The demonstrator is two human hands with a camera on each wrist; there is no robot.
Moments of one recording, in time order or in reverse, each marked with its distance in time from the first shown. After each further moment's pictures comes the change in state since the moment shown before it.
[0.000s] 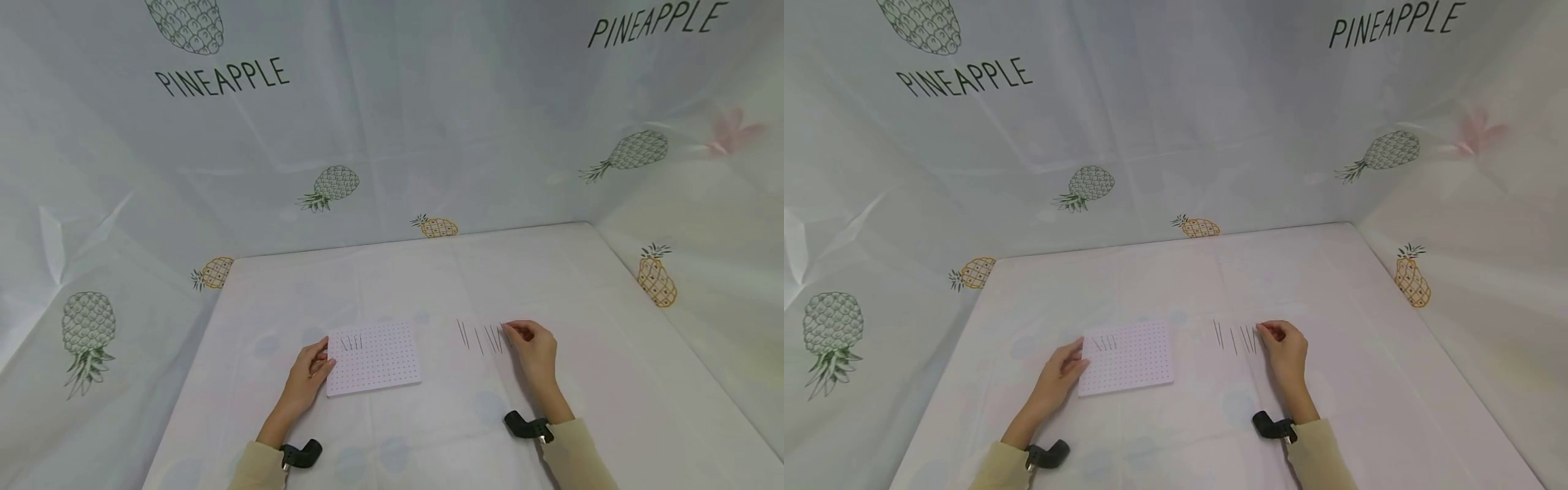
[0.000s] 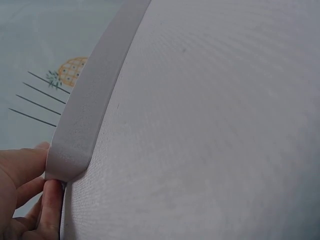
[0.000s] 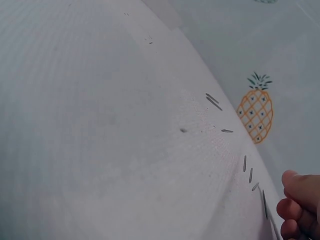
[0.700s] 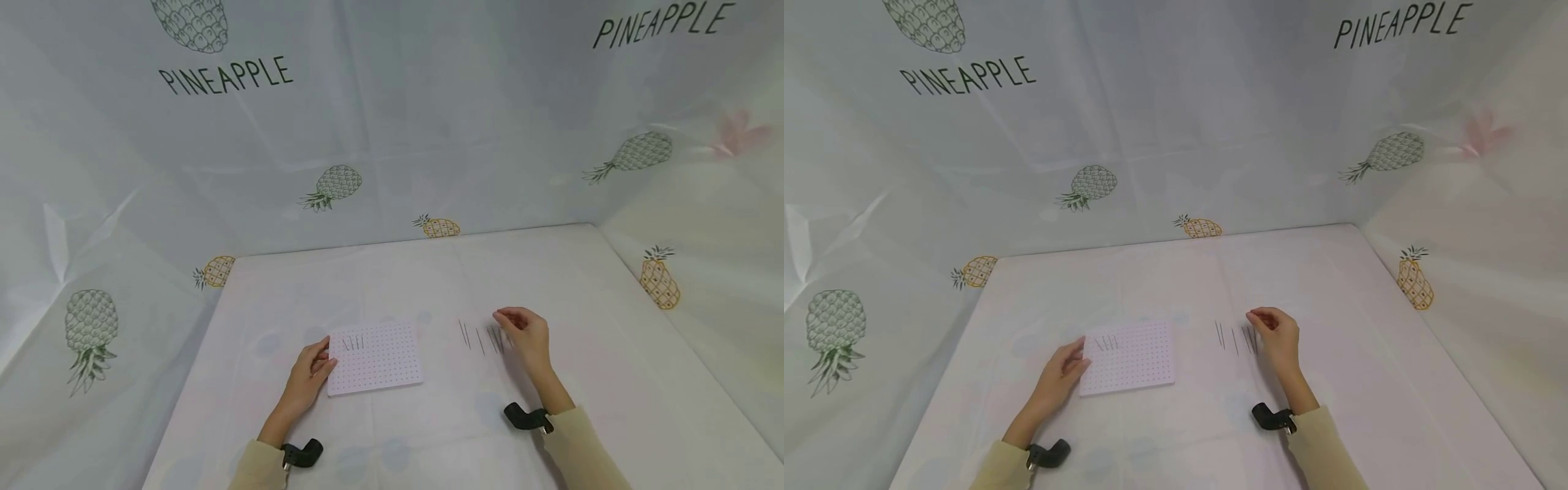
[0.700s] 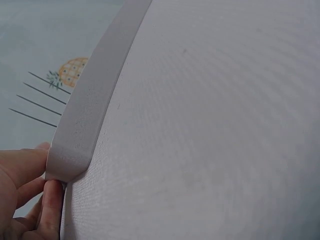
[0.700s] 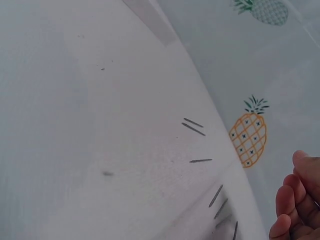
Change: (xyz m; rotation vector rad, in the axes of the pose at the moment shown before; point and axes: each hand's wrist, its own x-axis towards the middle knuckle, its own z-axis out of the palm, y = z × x) left_hand 0.000 -0.003 -0.002 0.001 -0.010 -0.004; right_hand 0.012 -0.044 -0.001 0.220 -0.150 0.007
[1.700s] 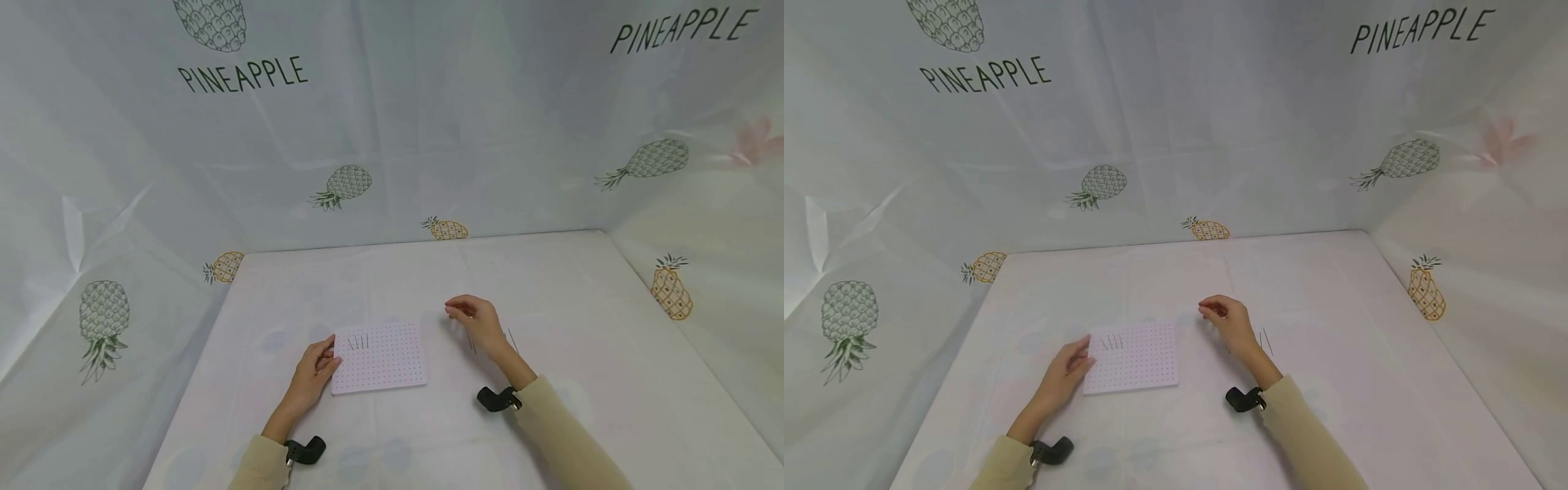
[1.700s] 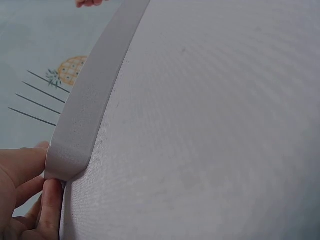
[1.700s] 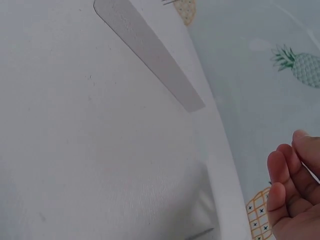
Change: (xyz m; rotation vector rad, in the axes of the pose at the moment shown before) left_hand 0.000 0.002 -0.001 0.003 0.023 0.032; right_hand 0.025 -0.016 0.076 0.069 -0.378 -0.205
